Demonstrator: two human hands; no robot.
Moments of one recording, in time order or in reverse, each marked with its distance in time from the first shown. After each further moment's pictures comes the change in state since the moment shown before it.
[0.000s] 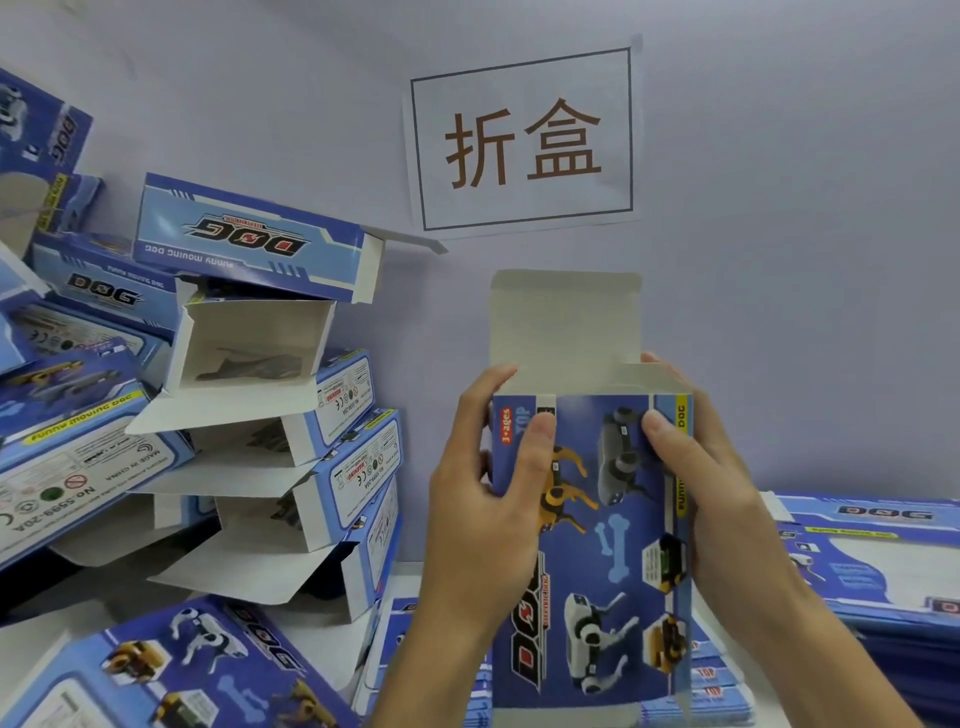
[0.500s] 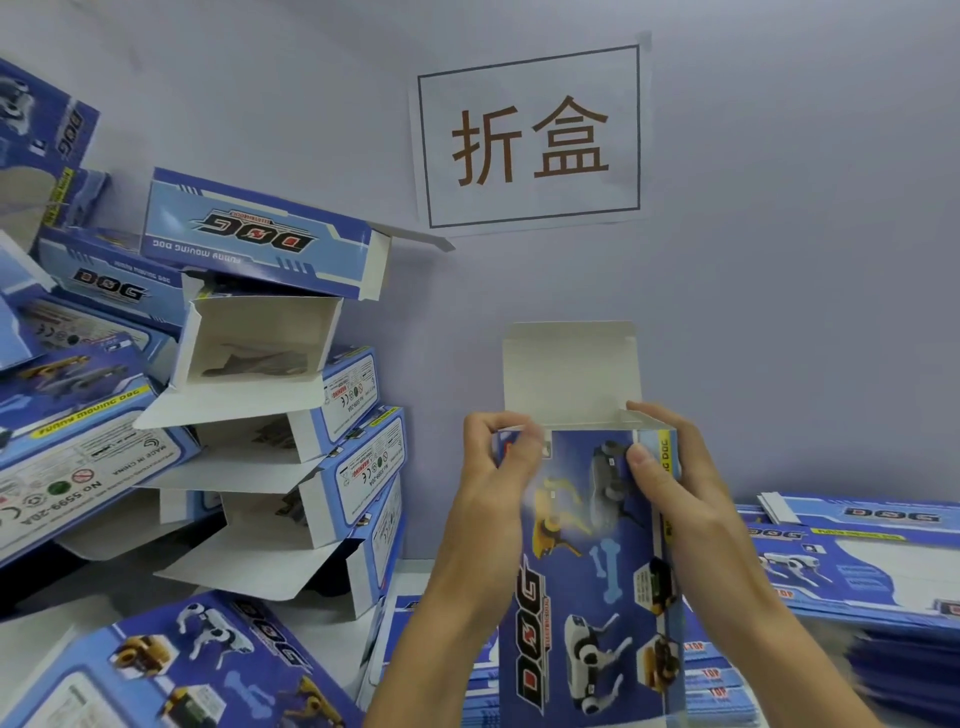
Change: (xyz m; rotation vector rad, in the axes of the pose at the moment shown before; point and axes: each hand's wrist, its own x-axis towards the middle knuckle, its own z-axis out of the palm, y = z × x) left_hand 0.002 -0.022 -0.008 -0.124 -0.112 -0.295; right_hand -0.008 0.020 0.001 -0.128 0.065 0.064
